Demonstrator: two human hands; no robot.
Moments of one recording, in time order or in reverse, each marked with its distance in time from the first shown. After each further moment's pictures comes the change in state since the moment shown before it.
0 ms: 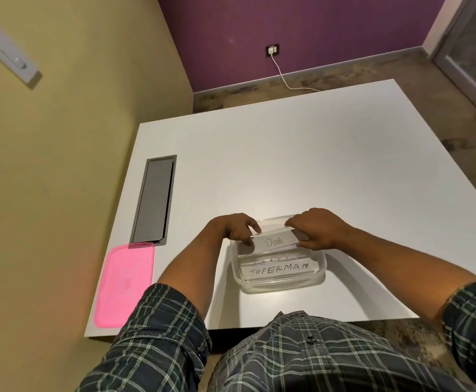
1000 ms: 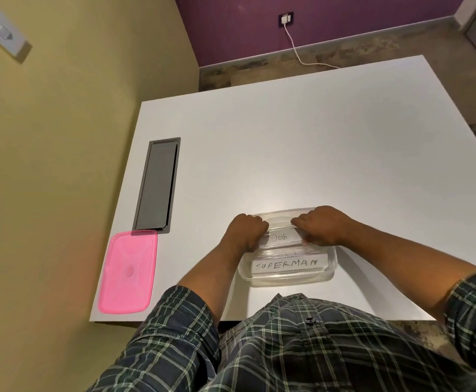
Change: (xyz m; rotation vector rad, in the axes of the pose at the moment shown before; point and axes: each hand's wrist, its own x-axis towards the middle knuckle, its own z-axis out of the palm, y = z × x) left_hand 0.032 -0.021 0.049 0.903 0.401 0.229; right_hand 0.028 0.006 0.032 -0.159 -0.044 -0.106
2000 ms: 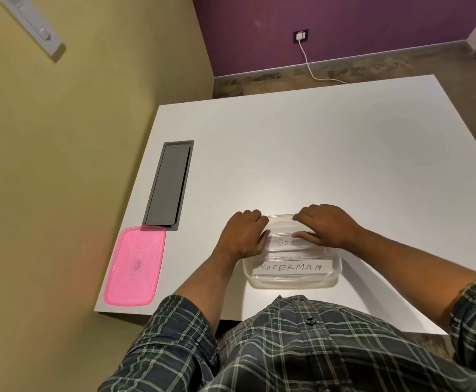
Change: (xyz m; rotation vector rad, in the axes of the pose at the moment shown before) left_hand -0.041 -0.006 0.002 -0.155 0.493 -0.073; right_hand -0.005 -0.007 -0.025 0.085 0.411 -0.010
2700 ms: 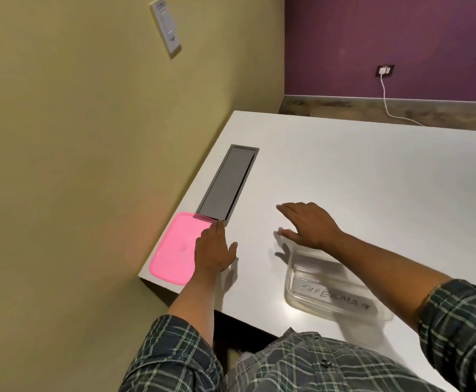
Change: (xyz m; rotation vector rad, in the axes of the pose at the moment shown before) left_hand -0.146 -0.084 -0.014 -0.229 -0.095 -0.958; right_hand 0.156 -0.081 -0.003 0.069 -0.080 -0.050
